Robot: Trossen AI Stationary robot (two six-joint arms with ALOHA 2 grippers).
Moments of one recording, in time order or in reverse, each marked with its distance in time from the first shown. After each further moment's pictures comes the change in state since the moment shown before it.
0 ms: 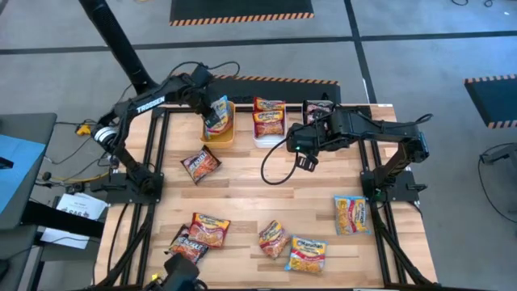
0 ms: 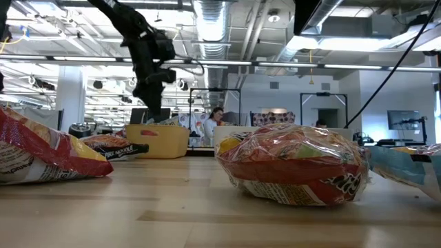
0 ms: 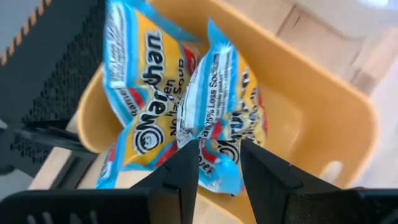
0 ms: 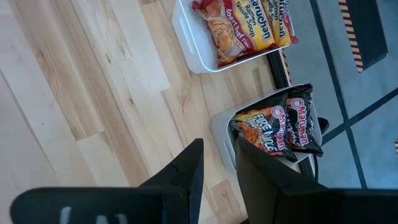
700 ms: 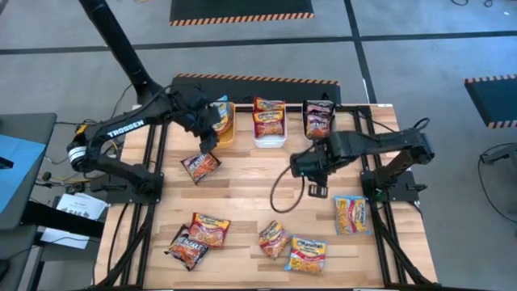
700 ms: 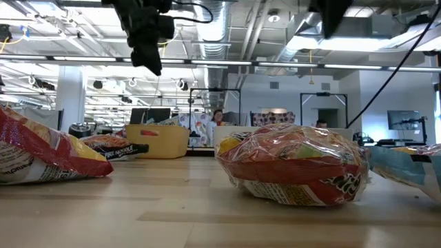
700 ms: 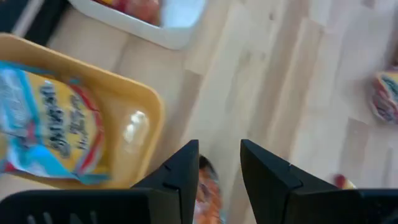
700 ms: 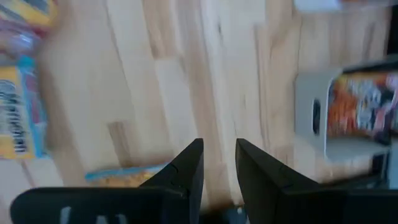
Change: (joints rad) left arm -0.338 -0.301 -0.052 -0.116 0.135 -0.191; right arm 0.134 -0.039 -0.179 -0.002 -0.265 -0.001
